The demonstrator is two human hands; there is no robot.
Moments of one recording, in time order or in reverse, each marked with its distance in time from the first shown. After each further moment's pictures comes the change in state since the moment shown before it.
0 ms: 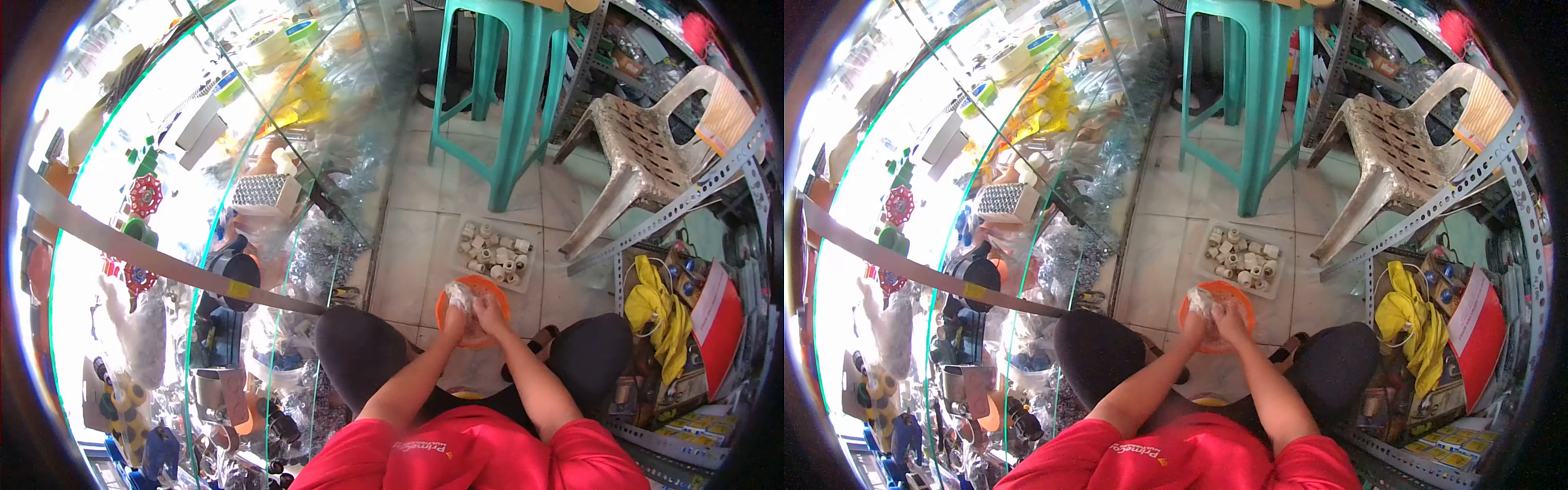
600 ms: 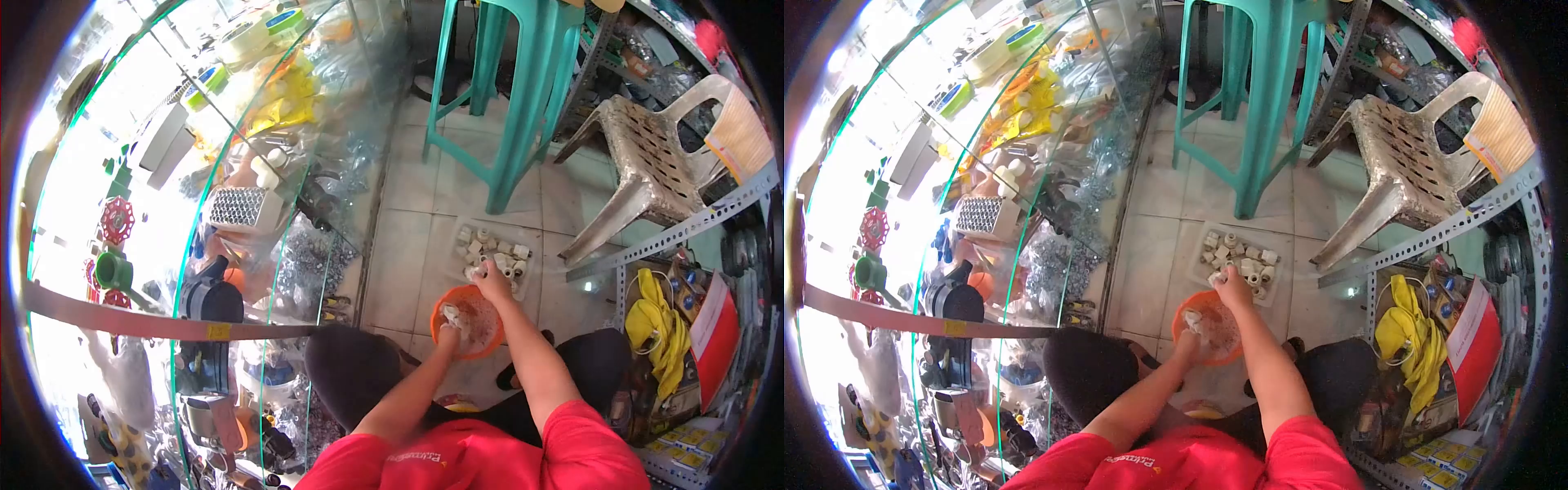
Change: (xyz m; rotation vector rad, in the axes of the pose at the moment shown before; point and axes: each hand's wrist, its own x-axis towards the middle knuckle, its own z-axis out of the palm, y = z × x) left_hand -0.016 -0.060 0.093 -0.820 -0.160 -0.207; right_hand 0.087 -0.087 -0.036 -0.432 -0.128 0.235
